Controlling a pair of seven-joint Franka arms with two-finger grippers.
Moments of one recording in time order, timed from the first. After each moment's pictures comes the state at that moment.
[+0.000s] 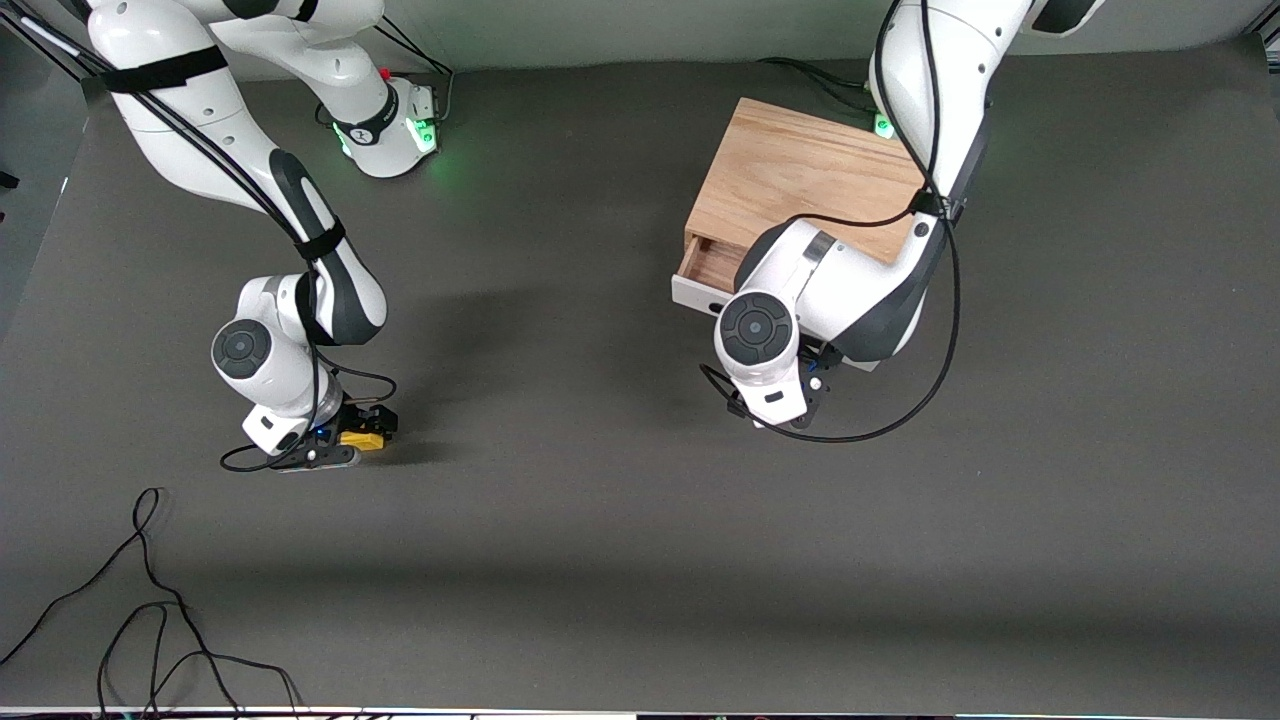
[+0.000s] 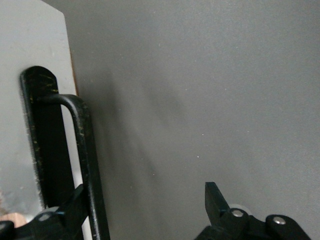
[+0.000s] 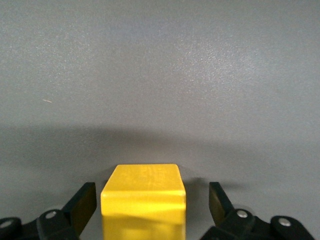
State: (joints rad) left arm -0.56 0.62 -0.05 -1.49 0.02 1.87 -1.69; right arm 0.22 0.51 -0.15 -2.11 0.02 2.69 -0.01
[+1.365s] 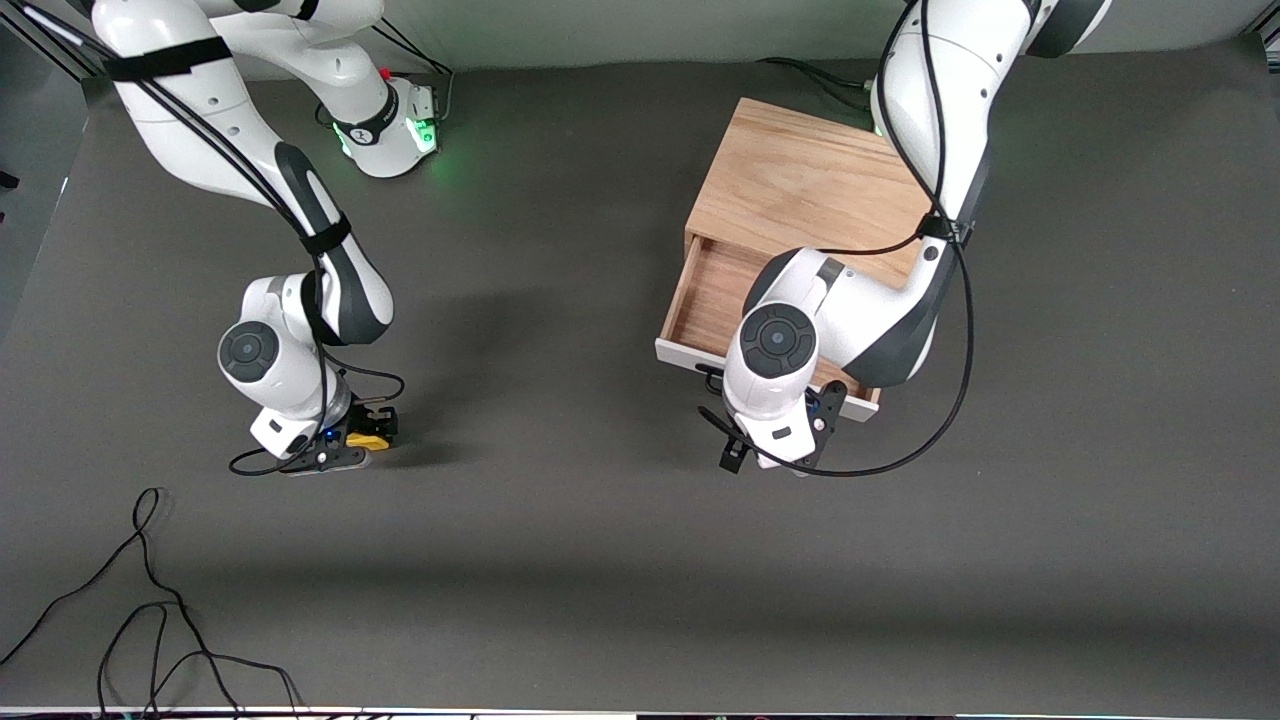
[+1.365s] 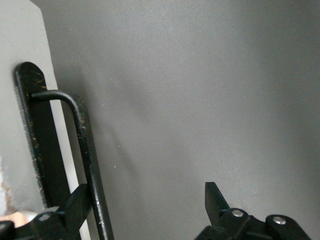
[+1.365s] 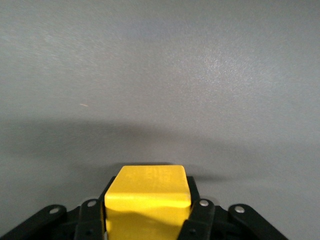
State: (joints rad) left arm -0.54 0.69 -0.03 -1.38 0.04 2.07 -1.69; right arm 0.25 0.48 -0.15 -2.05 0.02 2.56 -0.01
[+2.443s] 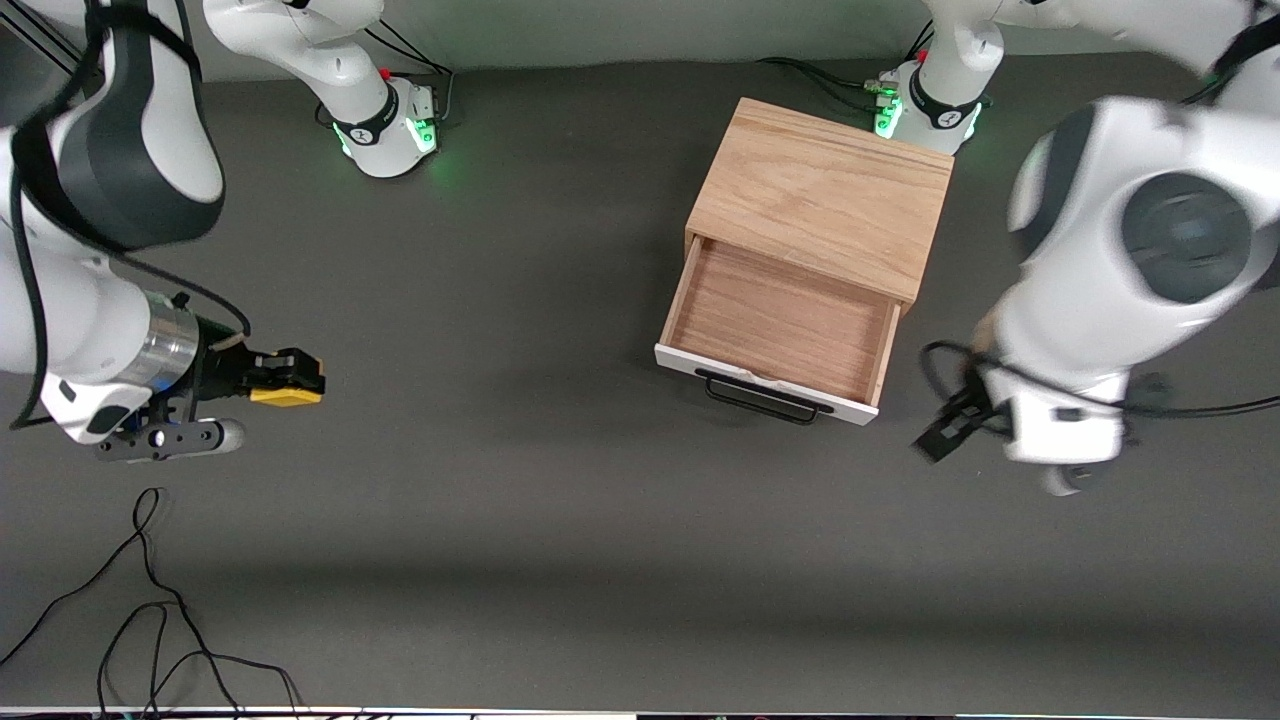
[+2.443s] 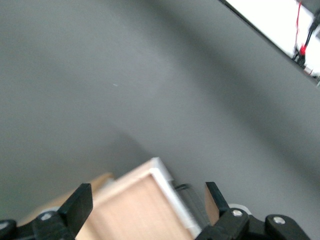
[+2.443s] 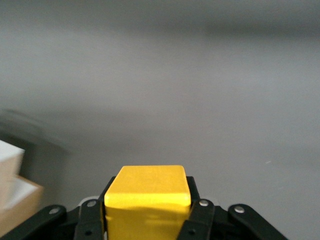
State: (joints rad) left arm -0.28 0.47 0.01 -1.02 0.06 1.46 -0.88; right arm 0.30 0.34 -0.15 -1.30 0.19 1.56 0.16
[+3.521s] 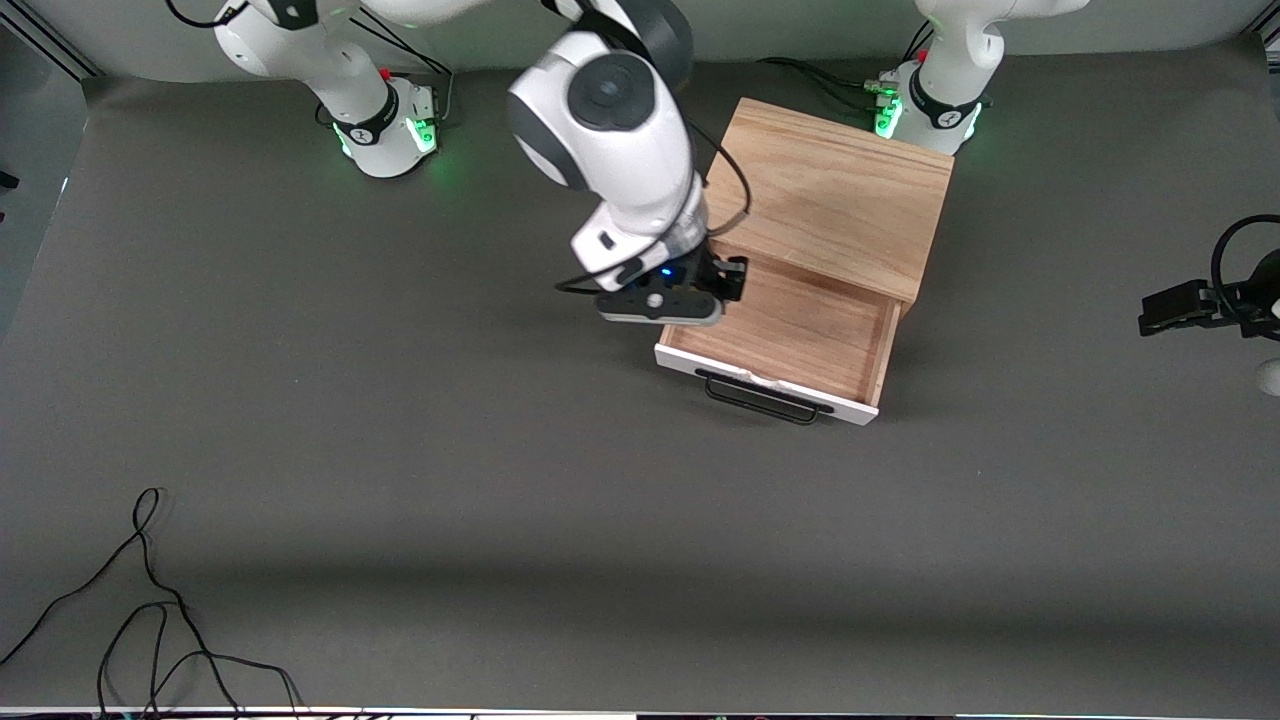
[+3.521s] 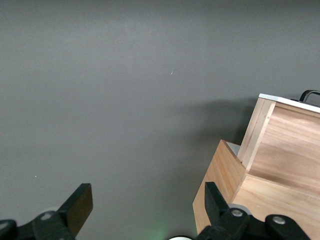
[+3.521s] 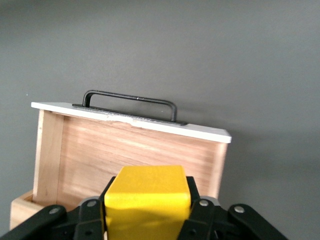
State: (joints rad) left arm 0.01 0.26 0.01 -1.24 0.04 1.37 0.08; right arm 0.92 0.68 -0.13 -1.07 0.20 1.93 0.99
